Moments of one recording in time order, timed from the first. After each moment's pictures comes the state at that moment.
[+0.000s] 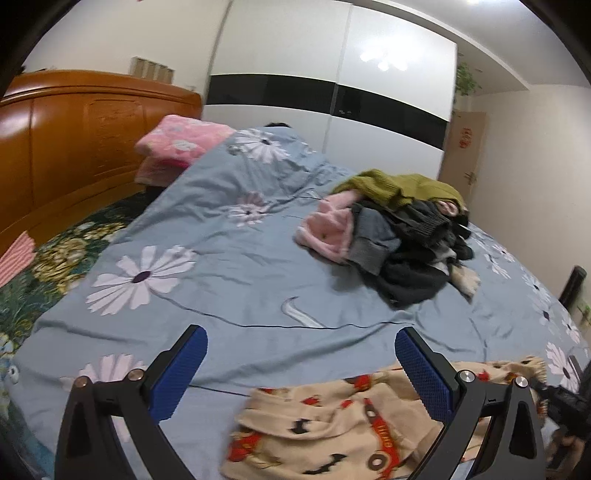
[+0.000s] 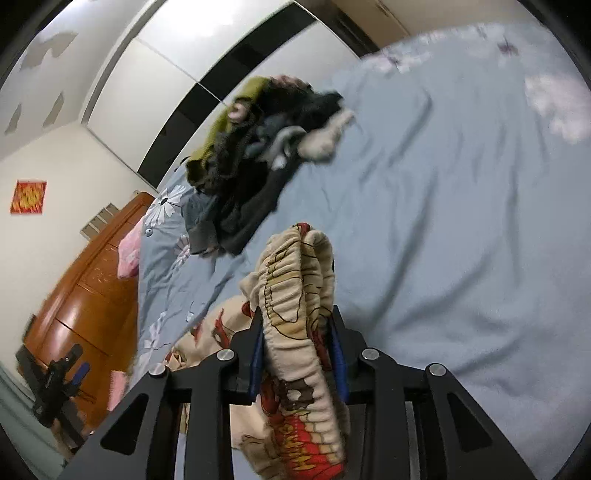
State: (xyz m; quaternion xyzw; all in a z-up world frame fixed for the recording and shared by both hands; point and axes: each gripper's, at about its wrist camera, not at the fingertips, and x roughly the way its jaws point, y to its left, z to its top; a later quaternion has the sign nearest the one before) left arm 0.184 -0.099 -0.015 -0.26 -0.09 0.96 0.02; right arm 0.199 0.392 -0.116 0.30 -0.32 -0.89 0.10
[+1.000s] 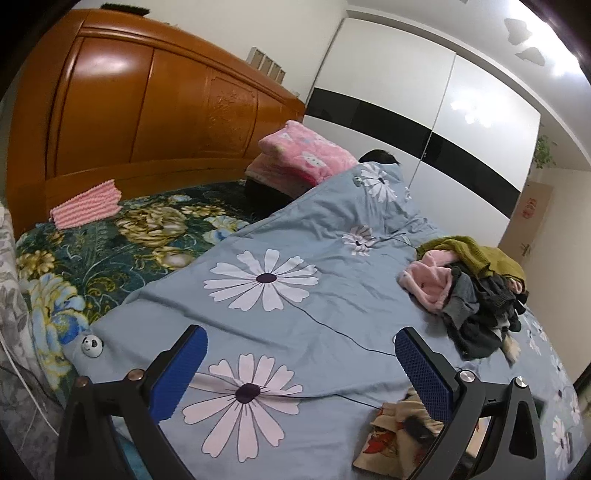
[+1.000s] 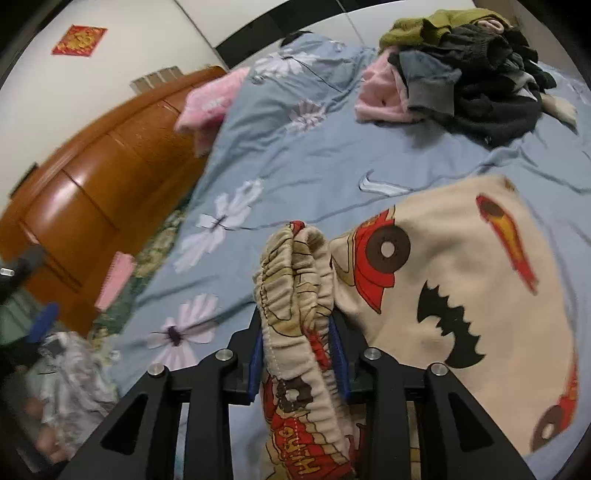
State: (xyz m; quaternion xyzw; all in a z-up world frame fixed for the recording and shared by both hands) left arm 0.244 -0.271 -0.021 -0.23 -0.21 0.95 -0.09; right arm 0.166 -0.003 -0.124 0.40 -0.16 -0.88 0.21
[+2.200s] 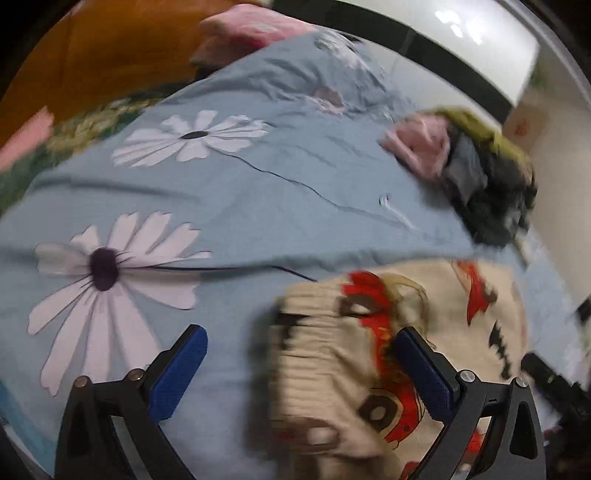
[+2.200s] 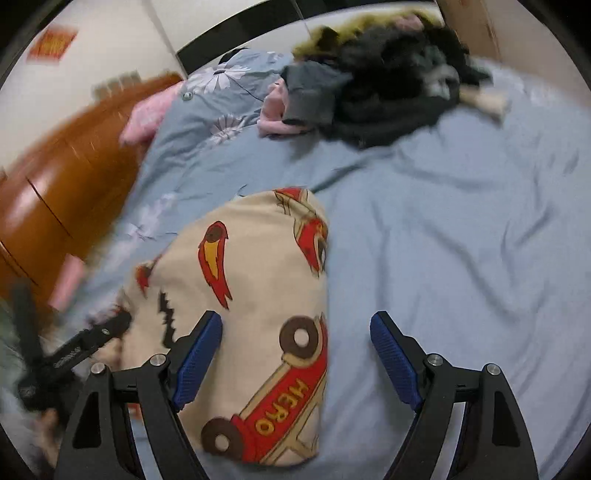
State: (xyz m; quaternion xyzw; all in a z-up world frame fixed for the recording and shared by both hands) left arm 0.176 -0.187 -0.145 -0.39 -0.20 0.90 0.00; right arm 0.160 0.161 -0.132 0.40 -0.19 -0.88 0.17
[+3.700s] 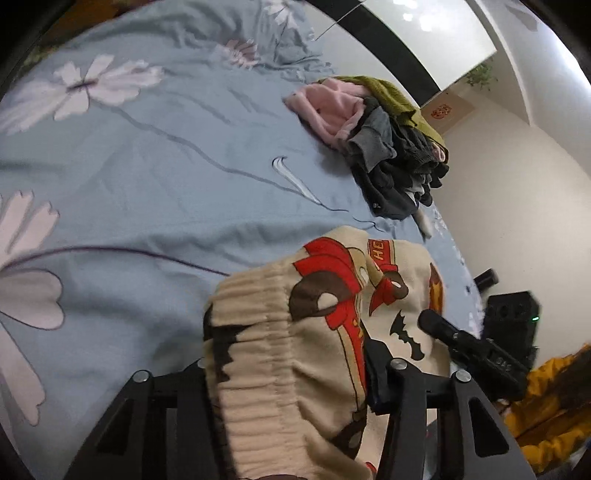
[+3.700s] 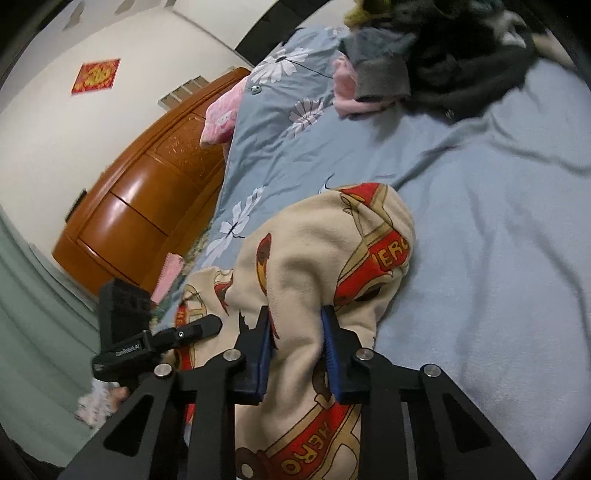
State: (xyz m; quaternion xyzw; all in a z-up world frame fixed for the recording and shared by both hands) left arm 0.140 -0.158 -0.151 -0.43 -0.26 0.84 0.22; right arm 0.112 0.148 -0.141 0.40 -0.22 -0.82 0.35
